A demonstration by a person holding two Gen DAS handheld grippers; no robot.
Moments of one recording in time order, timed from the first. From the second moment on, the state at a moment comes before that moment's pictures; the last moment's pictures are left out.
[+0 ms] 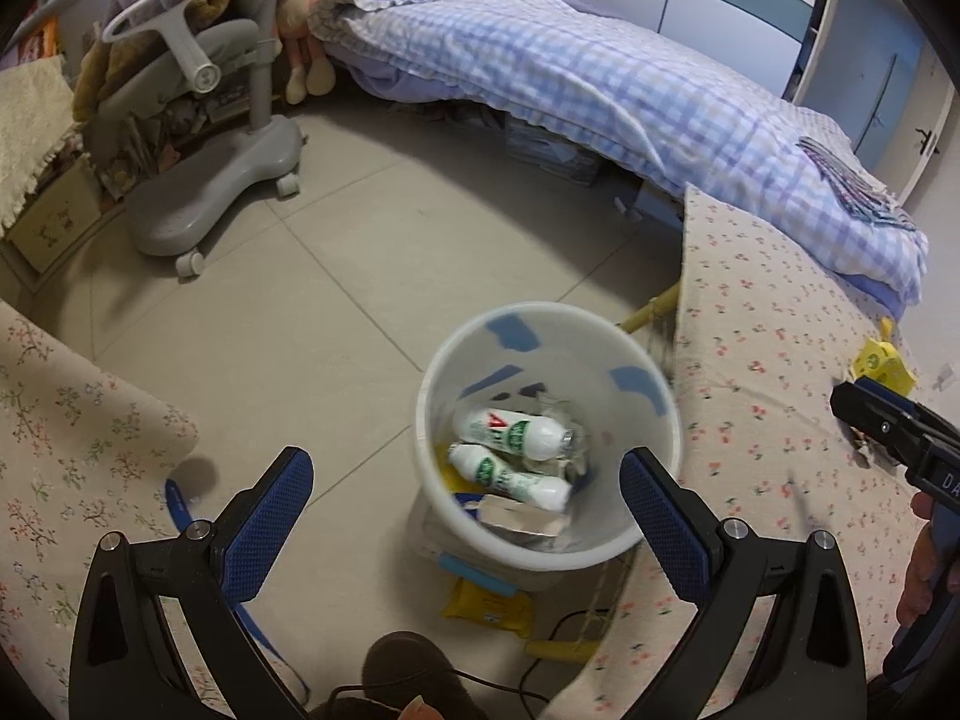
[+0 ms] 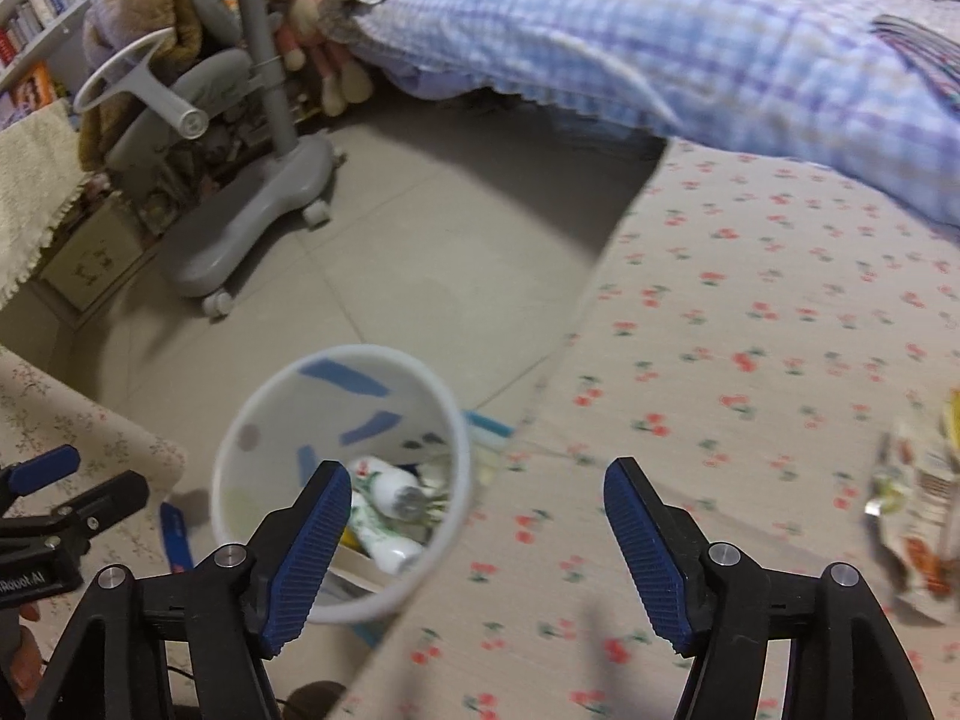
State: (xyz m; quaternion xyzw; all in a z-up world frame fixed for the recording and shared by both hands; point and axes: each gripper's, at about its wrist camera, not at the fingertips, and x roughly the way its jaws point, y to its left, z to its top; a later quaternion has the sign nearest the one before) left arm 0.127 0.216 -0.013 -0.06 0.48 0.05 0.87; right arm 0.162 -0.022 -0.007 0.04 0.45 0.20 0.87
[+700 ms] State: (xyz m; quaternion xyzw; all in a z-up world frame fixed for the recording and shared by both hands) left arm 0.151 0.107 -0.003 0.00 0.50 -0.02 0.87; right arm 0.172 -0.220 -0.009 0.03 0.52 0.04 0.86
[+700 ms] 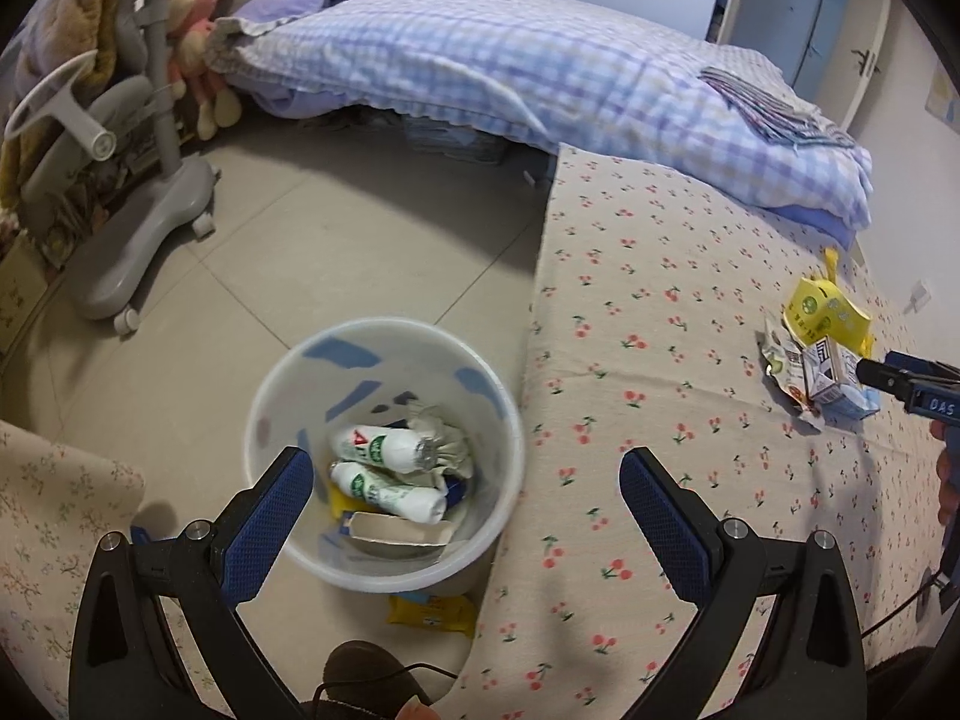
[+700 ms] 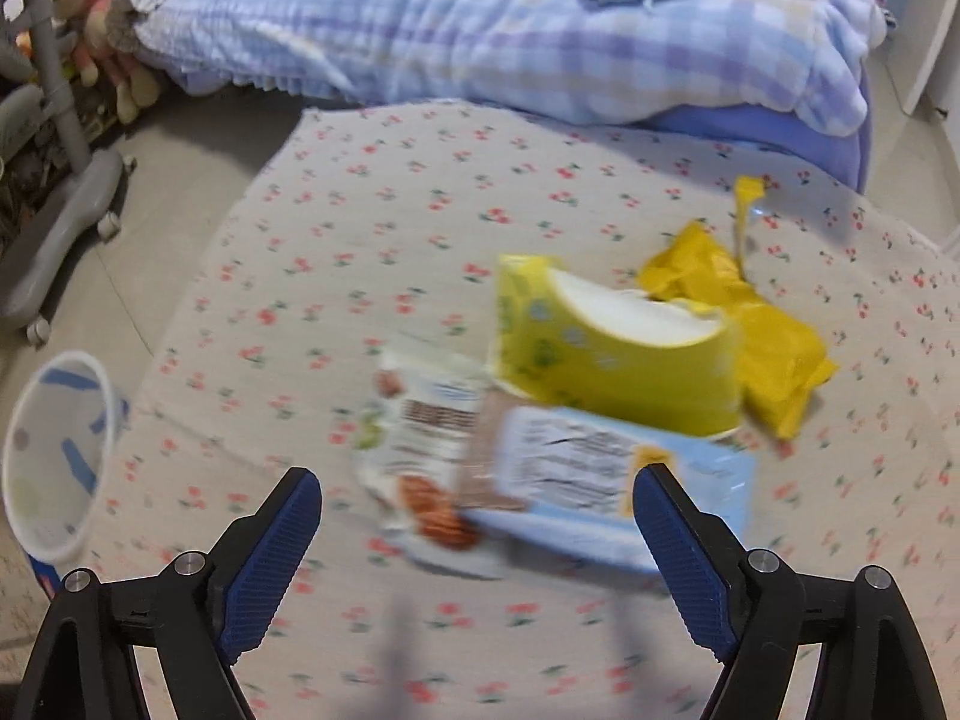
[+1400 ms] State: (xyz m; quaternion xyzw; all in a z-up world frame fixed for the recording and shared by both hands) left arm 0.167 0.042 -0.015 0.03 0.52 -0.06 0.85; right arm 0.186 -0.262 -0.054 0.04 0.54 0.14 0.83
